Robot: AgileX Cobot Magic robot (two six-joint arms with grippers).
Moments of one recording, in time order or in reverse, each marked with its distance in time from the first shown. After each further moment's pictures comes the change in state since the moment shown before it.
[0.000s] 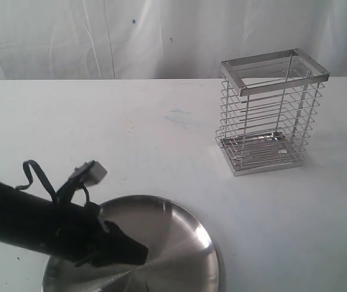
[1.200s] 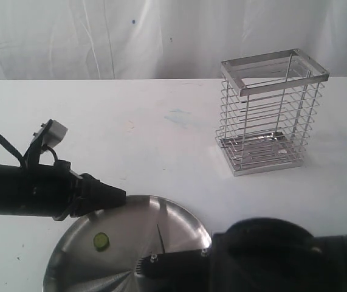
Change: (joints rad) left arm 0.168 -0.071 -0.004 -0.149 -0.017 0.087; right arm -0.175 -0.104 -0.096 -0.100 0.228 -0.099
